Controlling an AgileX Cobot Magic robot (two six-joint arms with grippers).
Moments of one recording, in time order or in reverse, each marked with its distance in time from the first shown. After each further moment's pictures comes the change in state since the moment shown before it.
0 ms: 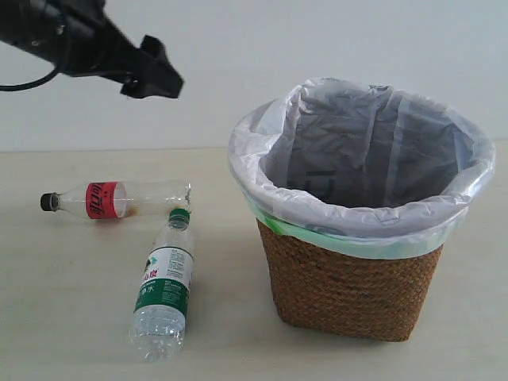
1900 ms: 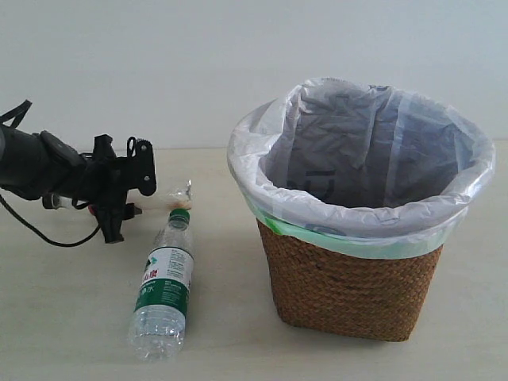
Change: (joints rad) left arm 0.122 0.604 0.079 -0.499 -0.576 1.583; right arm 0.000 0.000 0.000 0.000 -0.002 0.000
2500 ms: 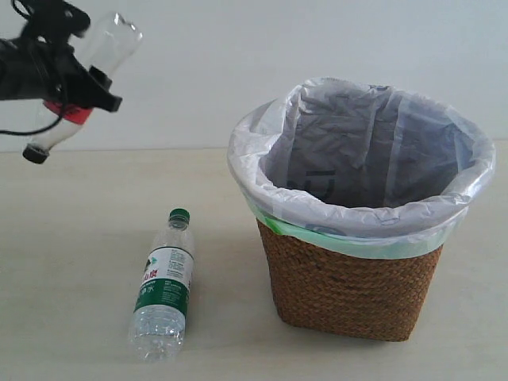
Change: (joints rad) left arm 0.006 -0.376 0.011 -0.209 -0.142 -0.637; right arm 0.000 0.000 0.000 0.000 0.000 0.000
